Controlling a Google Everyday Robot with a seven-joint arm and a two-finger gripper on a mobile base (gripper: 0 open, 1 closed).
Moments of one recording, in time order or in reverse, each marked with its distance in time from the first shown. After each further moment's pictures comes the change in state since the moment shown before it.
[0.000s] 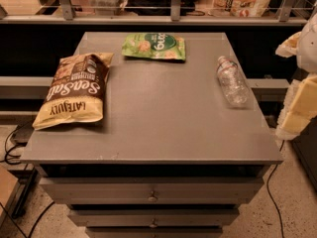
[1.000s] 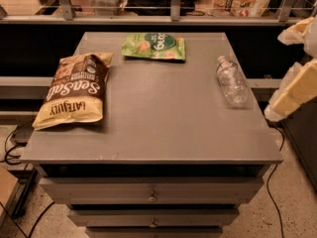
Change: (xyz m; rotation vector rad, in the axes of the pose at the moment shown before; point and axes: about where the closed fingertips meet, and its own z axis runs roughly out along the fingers) arm -0.020 -0.021 -0.011 0.045 -0.244 0.091
